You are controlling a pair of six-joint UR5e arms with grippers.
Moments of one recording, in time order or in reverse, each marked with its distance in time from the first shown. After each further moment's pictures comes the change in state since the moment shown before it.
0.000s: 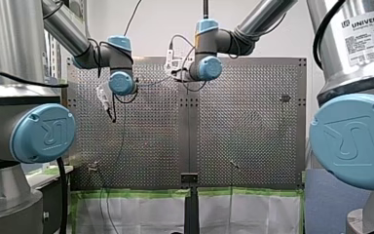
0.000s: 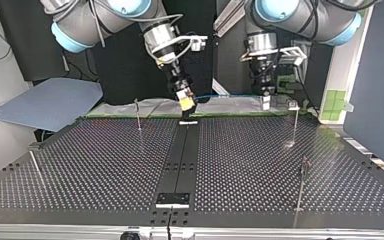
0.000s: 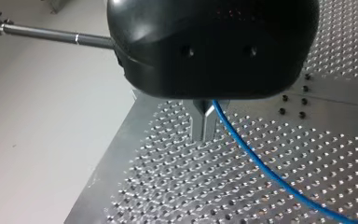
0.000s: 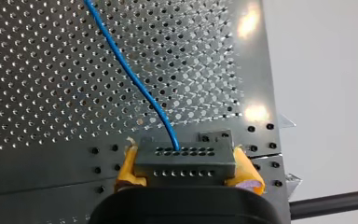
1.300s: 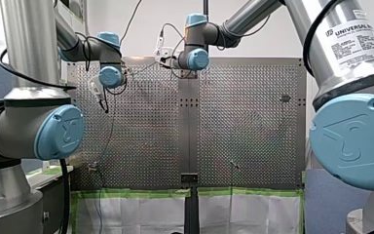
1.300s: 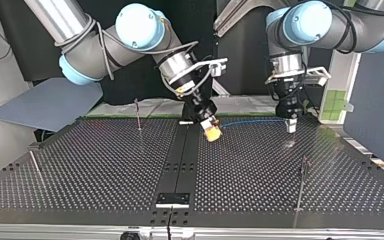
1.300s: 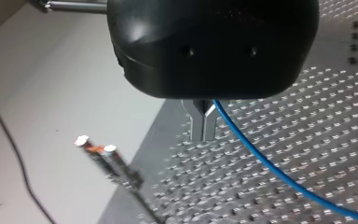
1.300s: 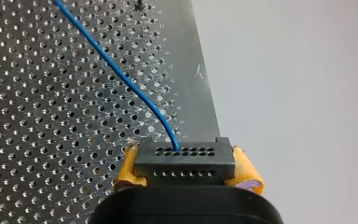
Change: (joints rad) left arm 0.204 0.023 0.073 -0.031 0.167 -0.069; right arm 0.009 0.131 -0.311 0.073 -0.147 0.048
